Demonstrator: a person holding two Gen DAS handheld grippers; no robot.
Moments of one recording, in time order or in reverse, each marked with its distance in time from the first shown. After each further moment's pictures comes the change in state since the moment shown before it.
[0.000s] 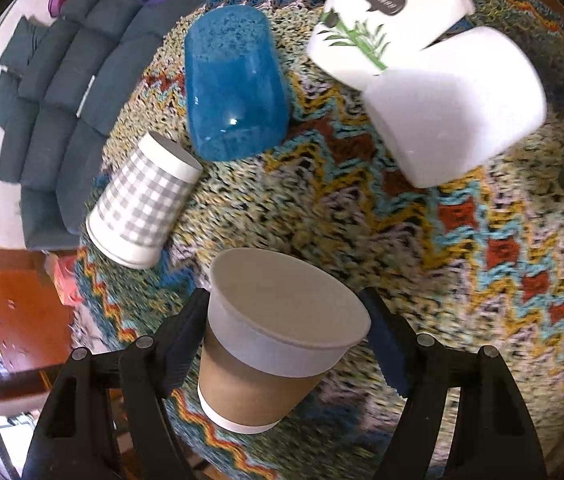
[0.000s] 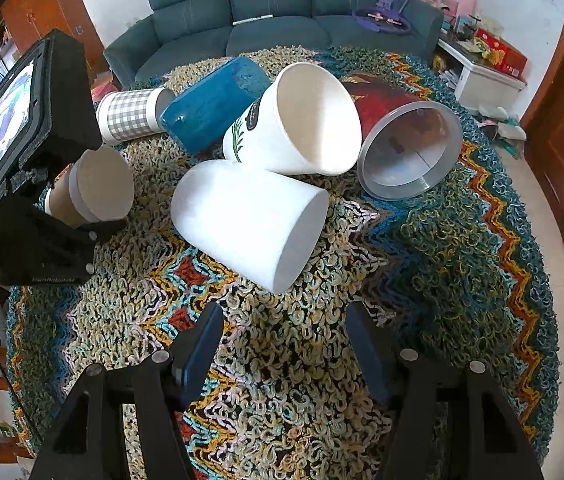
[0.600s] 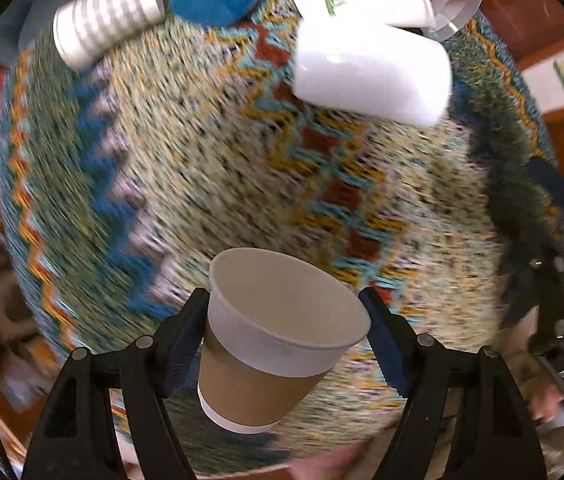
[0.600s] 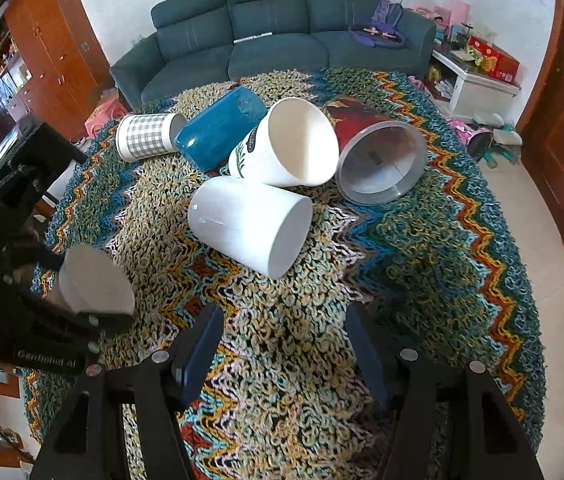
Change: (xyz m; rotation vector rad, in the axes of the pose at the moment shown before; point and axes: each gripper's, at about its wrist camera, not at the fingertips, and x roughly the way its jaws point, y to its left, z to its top) left arm -0.022 -0.036 -0.040 -0.557 0.215 -0.450; right arm -0.040 -0.011 -0.017 0.014 -0.057 0.017
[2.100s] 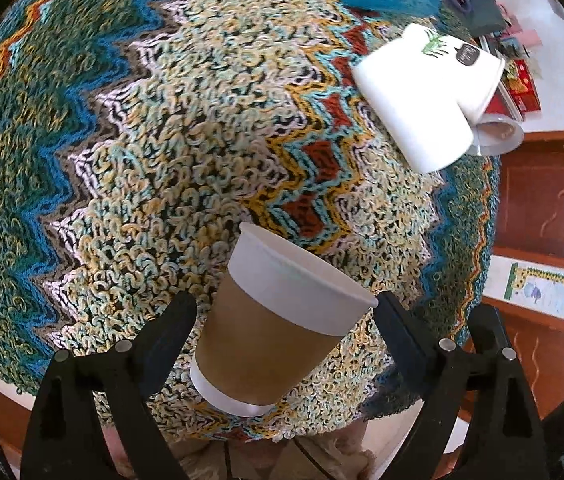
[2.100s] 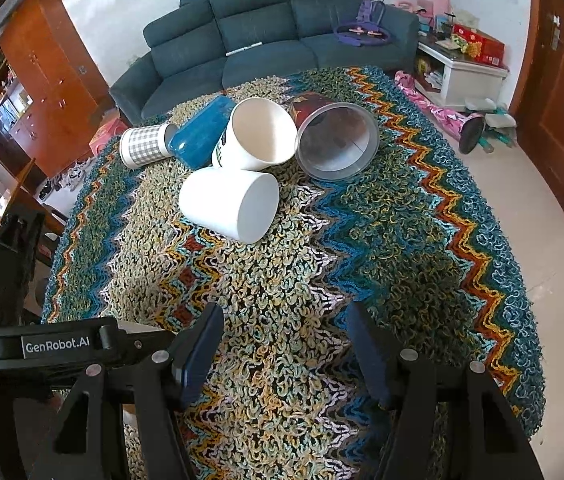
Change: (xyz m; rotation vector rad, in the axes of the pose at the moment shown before) left arm 0.022 0.020 -0.086 -0.676 -0.132 -0.361; right arm -0.031 -0.037 -0.033 0.072 -0.036 0.050
